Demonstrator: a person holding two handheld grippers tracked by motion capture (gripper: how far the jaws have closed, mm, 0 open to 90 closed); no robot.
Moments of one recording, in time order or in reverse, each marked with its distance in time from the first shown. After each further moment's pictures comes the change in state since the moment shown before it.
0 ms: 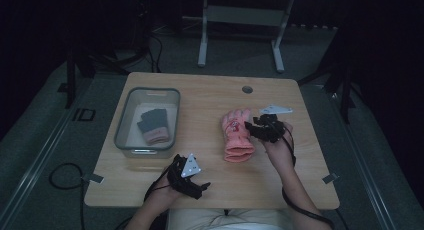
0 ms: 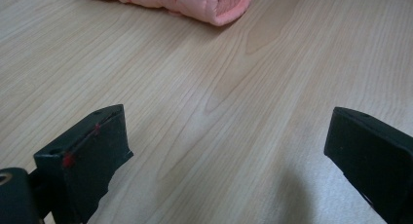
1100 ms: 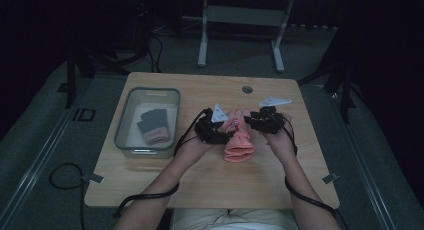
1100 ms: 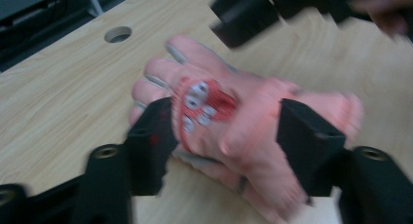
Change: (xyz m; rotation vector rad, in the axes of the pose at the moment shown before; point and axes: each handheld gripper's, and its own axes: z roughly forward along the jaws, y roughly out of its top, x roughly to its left) left arm 0.063 0.146 0.035 -0.058 0.043 -0.086; right arm -0.018 0.017 0.015 0.013 0.082 -0.057
